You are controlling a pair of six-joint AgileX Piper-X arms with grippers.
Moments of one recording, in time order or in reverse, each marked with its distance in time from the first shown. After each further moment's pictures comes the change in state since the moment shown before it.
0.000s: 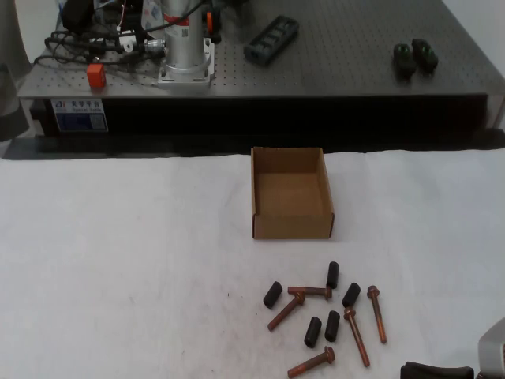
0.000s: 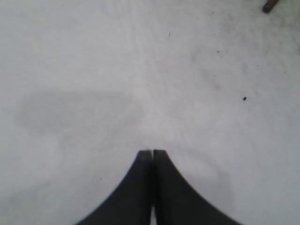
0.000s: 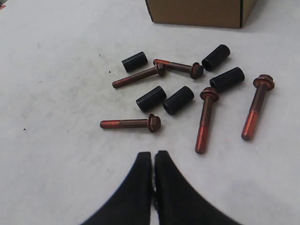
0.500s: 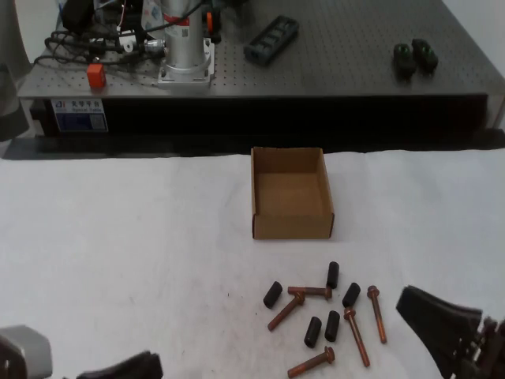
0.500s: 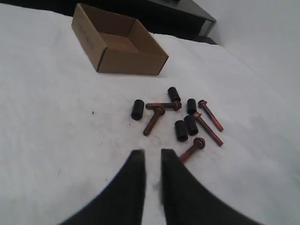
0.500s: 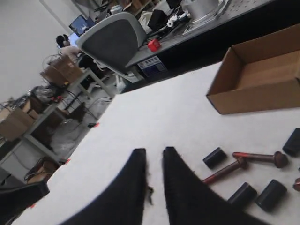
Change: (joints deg) left arm 0.0 3.3 0.5 -32.0 8.0 0.9; right arm 0.0 7.5 -4.9 -22.2 -5.7 24.5
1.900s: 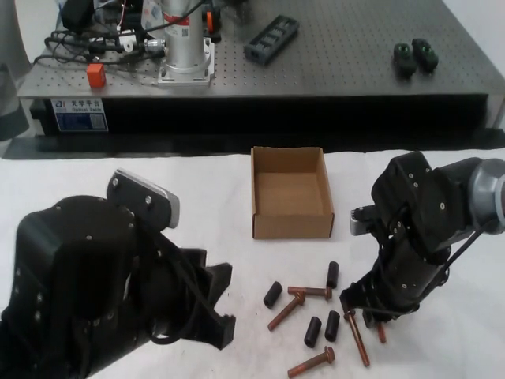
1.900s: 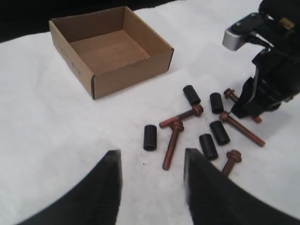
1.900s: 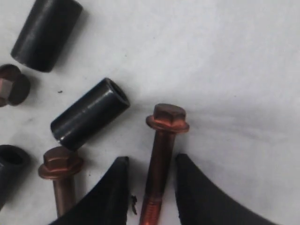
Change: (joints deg) left arm 0.0 39.8 -25.9 0.7 1.1 17.5; right arm -1.3 70.2 -45.1 44.4 24.5 -28.8
